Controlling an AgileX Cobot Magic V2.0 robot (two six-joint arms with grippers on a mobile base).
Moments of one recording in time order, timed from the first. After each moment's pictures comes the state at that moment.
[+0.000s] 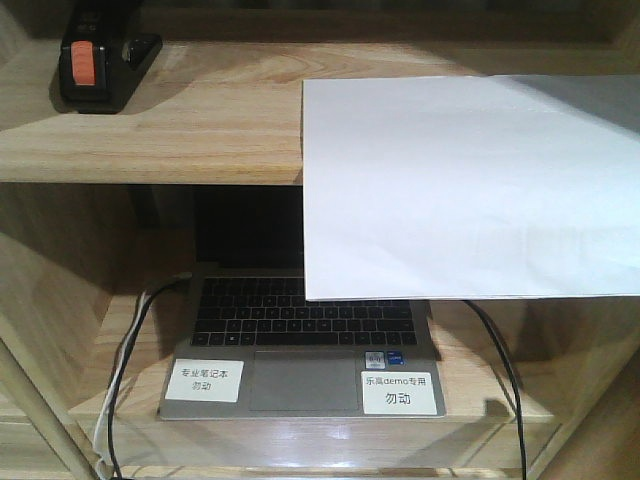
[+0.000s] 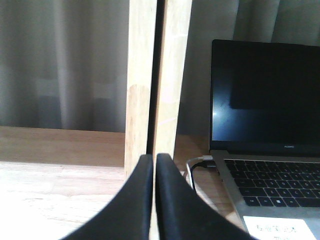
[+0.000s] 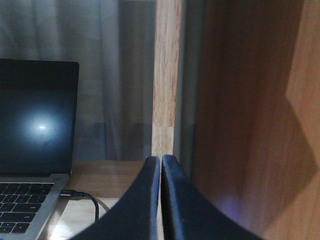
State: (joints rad) left arm -0.02 -0.01 0.03 -0.06 0.13 -0.02; right arm -0.05 -0.01 0.03 0.03 0.04 -0.08
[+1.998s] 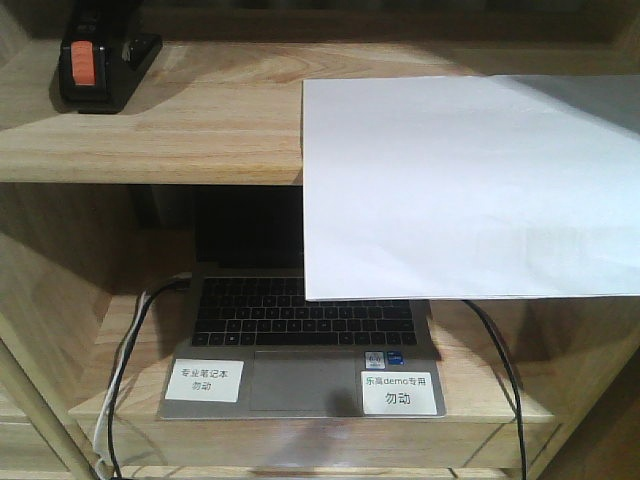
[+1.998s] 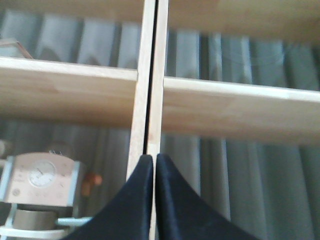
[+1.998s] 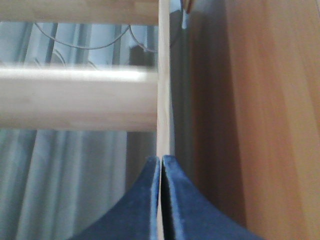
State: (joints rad) left arm -0.02 0.14 -0.79 -0.06 0.11 -0.05; right arm -0.05 0.13 -0.78 0.05 0.09 -0.08
